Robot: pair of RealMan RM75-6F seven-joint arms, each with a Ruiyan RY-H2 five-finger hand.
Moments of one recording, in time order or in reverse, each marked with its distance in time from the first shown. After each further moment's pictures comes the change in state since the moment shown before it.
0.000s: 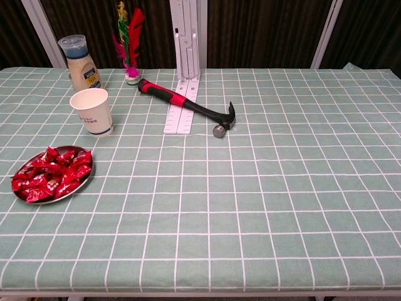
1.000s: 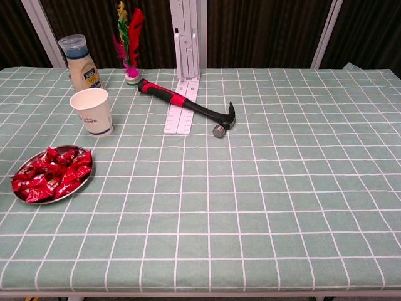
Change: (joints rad) left arm -0.266 -0.073 -0.059 0.081 0.082 -0.274 -0.147; right arm 0.012 0.032 0.004 0.004 -0.023 0.001 0.009
